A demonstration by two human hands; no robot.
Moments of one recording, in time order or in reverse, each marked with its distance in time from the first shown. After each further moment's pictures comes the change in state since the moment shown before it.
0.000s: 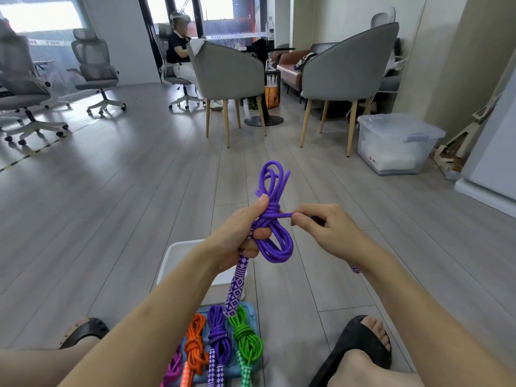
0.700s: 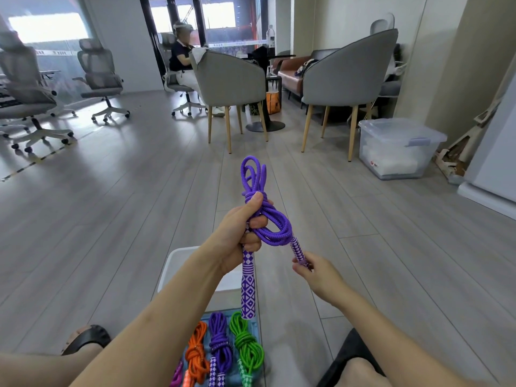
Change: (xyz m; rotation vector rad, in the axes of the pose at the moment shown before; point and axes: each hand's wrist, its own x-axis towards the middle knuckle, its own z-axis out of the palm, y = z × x) left_hand 0.006 0.007 0.002 -0.212 0.089 0.103; right_hand -0.033 0.090 0.089 0.074 -0.047 0.471
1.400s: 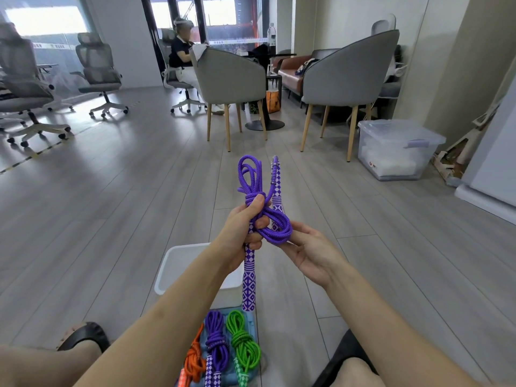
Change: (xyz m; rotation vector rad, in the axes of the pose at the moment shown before) left_hand 0.010 -0.014 0.000 0.031 0.052 0.095; right_hand -0.006 -0.099 -0.025 1.276 -0.135 0.192
